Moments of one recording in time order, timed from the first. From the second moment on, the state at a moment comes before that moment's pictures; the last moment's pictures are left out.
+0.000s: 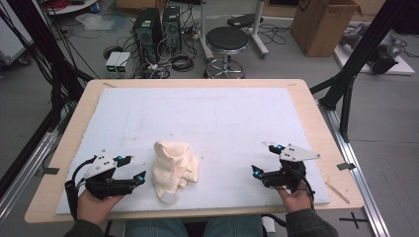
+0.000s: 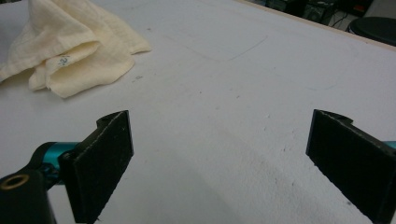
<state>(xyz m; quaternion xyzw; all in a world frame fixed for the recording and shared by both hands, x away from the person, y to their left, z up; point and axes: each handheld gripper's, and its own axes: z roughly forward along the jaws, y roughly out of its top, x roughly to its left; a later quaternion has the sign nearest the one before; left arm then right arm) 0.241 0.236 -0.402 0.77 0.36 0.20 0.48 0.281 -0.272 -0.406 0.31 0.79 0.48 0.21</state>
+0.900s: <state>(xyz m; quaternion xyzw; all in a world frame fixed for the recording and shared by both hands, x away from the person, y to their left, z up) 0.251 0.207 -0.387 0.77 0.33 0.19 0.51 0.279 -0.272 -0.404 0.31 0.79 0.49 0.21</state>
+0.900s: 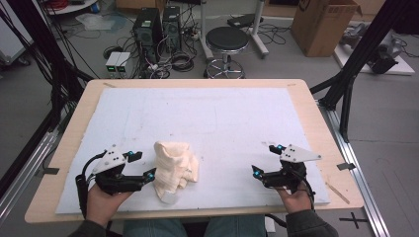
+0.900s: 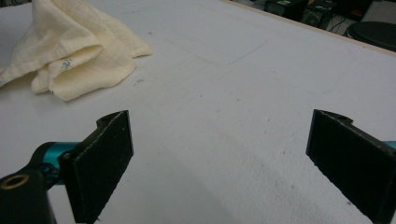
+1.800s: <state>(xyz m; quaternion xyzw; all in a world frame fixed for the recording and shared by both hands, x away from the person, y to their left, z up) 0.312 0.144 -0.403 0.83 0.32 0.16 0.42 0.280 -0.273 -0.402 0.30 0.78 0.50 0.21</state>
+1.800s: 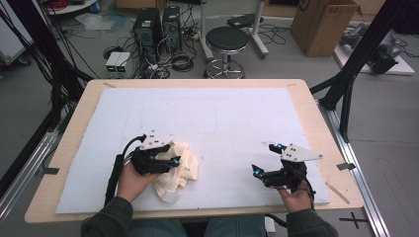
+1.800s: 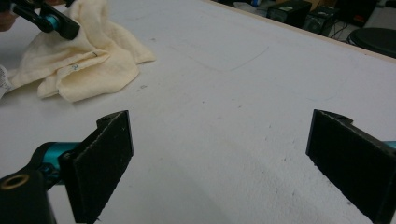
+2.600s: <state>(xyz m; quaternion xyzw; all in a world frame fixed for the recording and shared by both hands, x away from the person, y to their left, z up) 0.324 0.129 -0.414 0.85 0.31 0.13 0.40 0.280 -0.269 -0.402 0.30 0.79 0.50 0.21</state>
